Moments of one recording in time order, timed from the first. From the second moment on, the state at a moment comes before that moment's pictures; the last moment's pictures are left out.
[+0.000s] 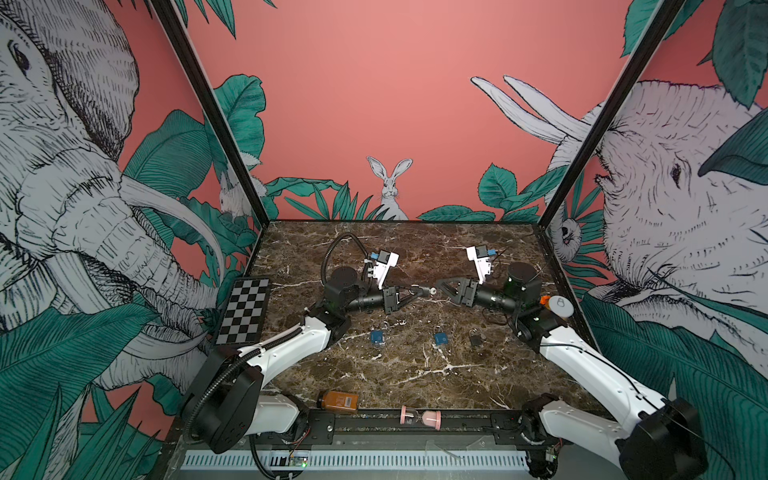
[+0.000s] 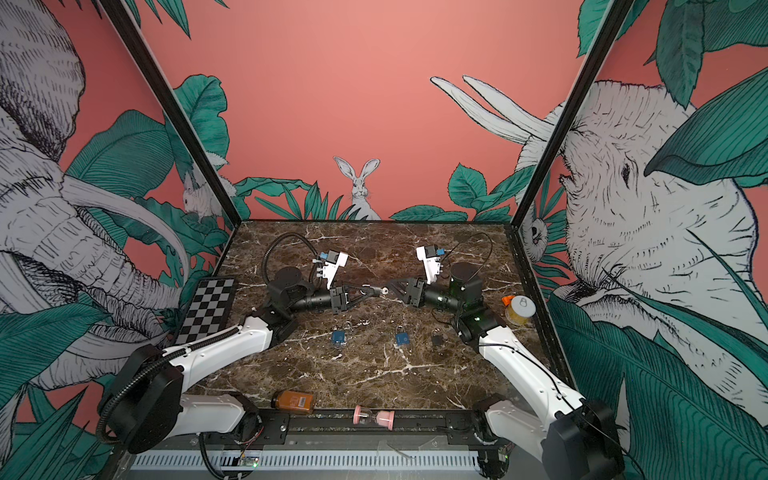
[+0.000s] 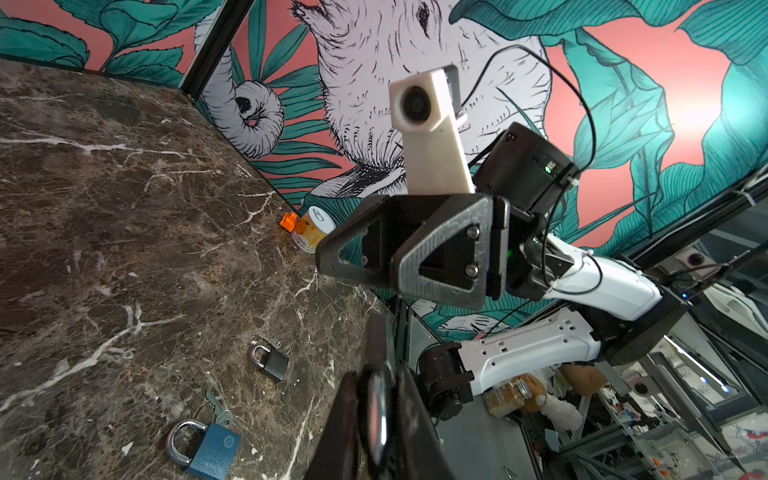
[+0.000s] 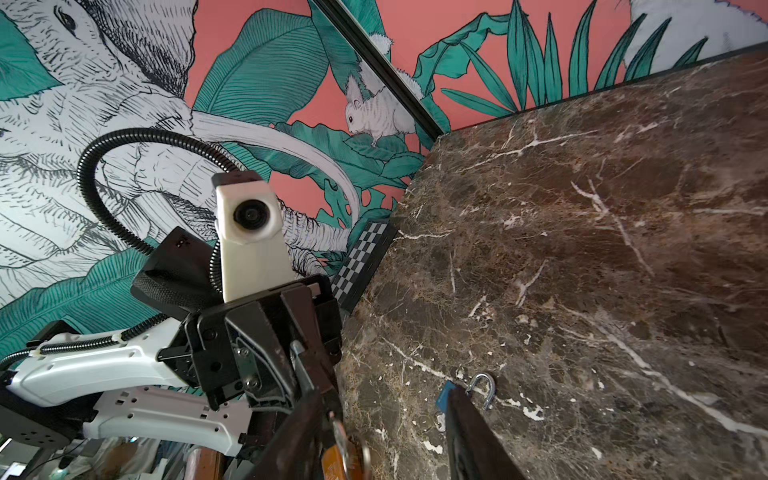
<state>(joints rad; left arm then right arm) -0.63 1.31 0.70 0.61 0.84 -0.72 0.41 1.06 0.74 0.12 -0.69 0.63</state>
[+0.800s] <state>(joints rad) -0.63 1.28 0.70 0.70 0.92 -0.70 0.40 0.92 0.72 0.13 -0.81 0.51</state>
